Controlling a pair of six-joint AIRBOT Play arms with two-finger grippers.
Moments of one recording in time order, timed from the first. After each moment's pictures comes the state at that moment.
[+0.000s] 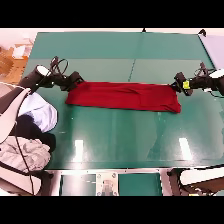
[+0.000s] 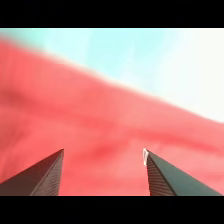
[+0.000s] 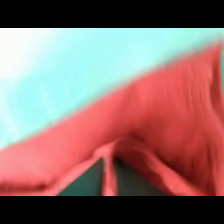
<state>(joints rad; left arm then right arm) -0.07 -1.71 1.34 0.79 -0.71 -1.52 -0.34 -1.63 1.32 -0.94 0.94 1.60</state>
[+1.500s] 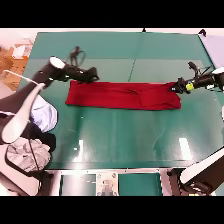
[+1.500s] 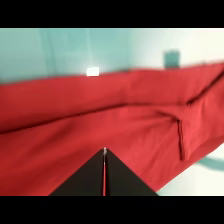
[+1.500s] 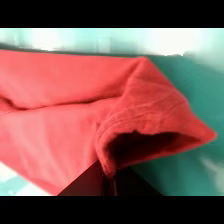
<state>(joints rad) -0.28 -1.79 1.52 0.69 -0.83 -1.32 -0.44 -1.96 1.74 -0.87 1.48 1.13</state>
